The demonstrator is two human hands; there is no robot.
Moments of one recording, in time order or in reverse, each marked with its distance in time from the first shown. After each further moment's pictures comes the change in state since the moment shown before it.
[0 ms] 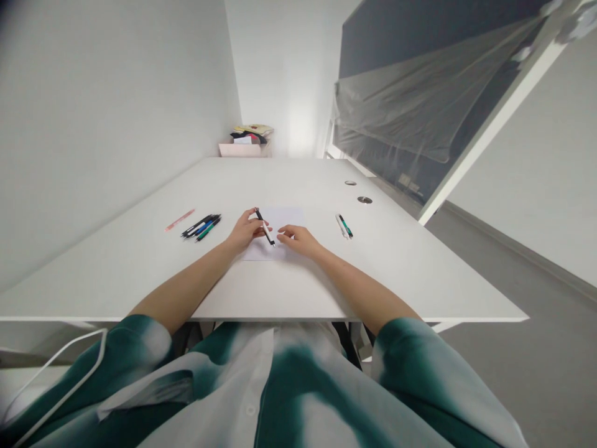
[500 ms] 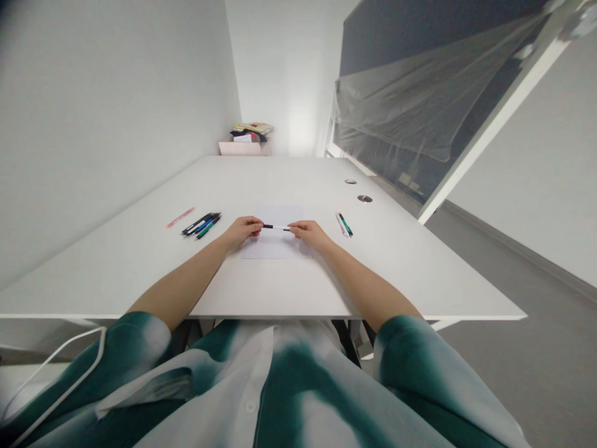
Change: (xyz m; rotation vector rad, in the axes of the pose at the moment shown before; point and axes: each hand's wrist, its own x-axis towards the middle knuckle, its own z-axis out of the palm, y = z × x) left_hand 0.015 -0.008 -0.031 0.231 -0.121 -0.018; right_hand 0.001 0.016 -0.020 0.383 0.065 0.199
